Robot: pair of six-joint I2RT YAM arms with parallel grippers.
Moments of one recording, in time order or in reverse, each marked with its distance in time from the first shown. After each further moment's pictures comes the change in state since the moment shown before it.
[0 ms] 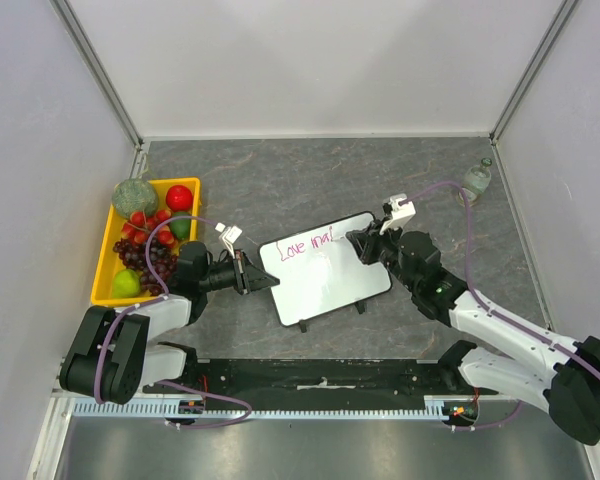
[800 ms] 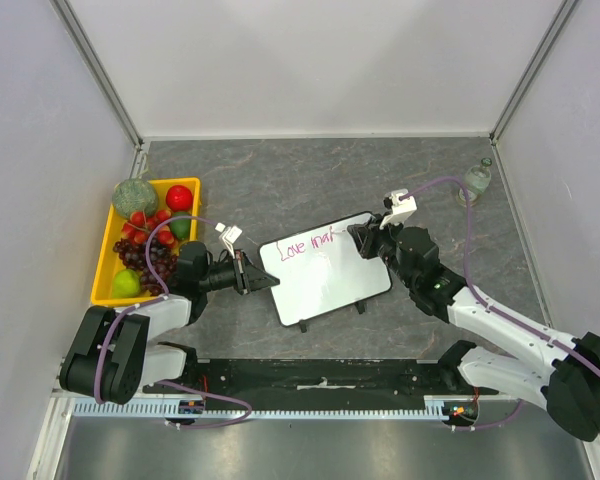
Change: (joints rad) left arm 0.000 0.000 0.000 0.000 0.000 0.000; right arm 0.000 0.031 0.043 -0.004 0.058 0.000
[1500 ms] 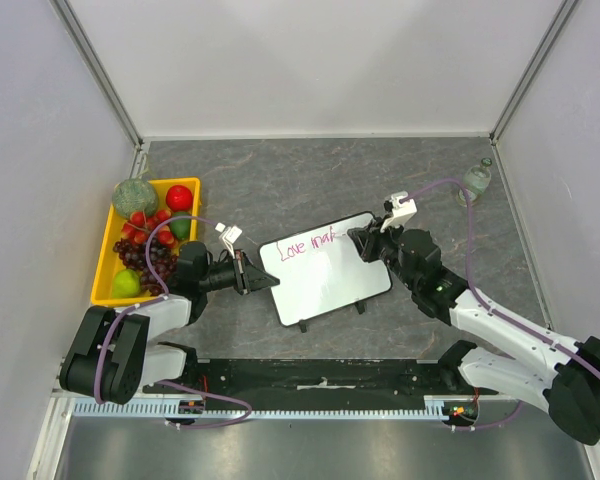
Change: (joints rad) left arm 0.000 0.000 0.000 0.000 0.001 0.000; right arm -0.002 -0.026 -0.015 -0.018 -0.030 -0.005
